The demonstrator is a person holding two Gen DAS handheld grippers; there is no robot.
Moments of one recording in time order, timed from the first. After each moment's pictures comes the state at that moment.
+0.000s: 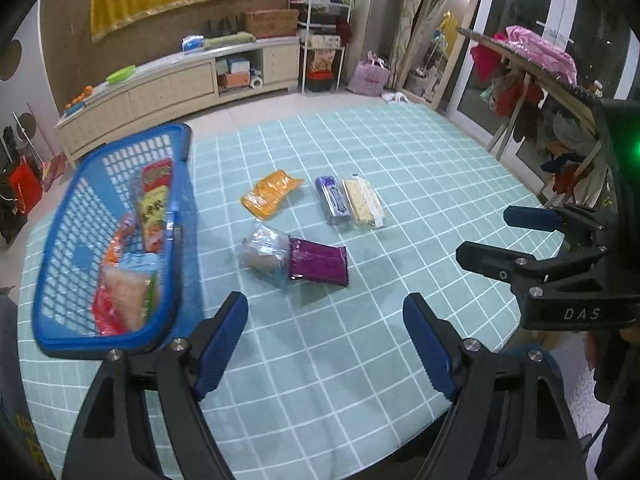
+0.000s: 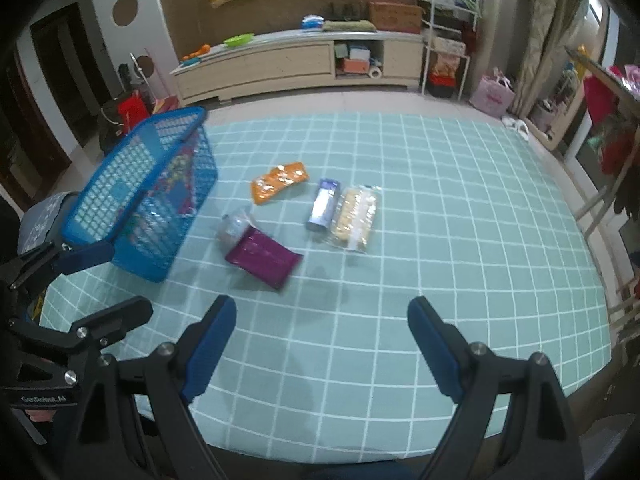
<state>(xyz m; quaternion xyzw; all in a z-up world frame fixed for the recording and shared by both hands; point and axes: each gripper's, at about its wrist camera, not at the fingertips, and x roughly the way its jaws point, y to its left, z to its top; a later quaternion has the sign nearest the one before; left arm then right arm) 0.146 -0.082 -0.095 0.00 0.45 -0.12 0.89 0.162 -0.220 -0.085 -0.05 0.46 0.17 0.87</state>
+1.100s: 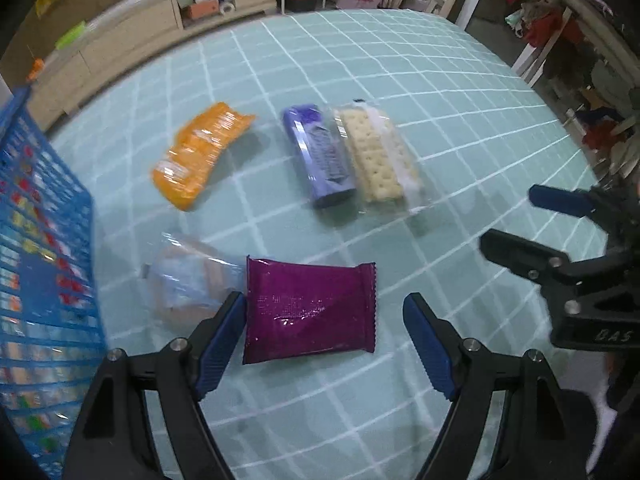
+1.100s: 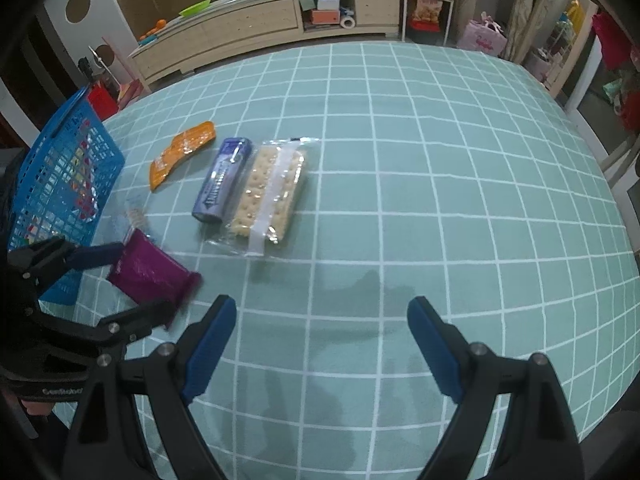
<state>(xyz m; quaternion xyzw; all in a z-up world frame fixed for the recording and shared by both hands) 0.273 -0.133 -0.203 0.02 0.58 -0.14 0.80 0.254 -0.271 -0.164 -0.02 0.53 0.14 0.84</state>
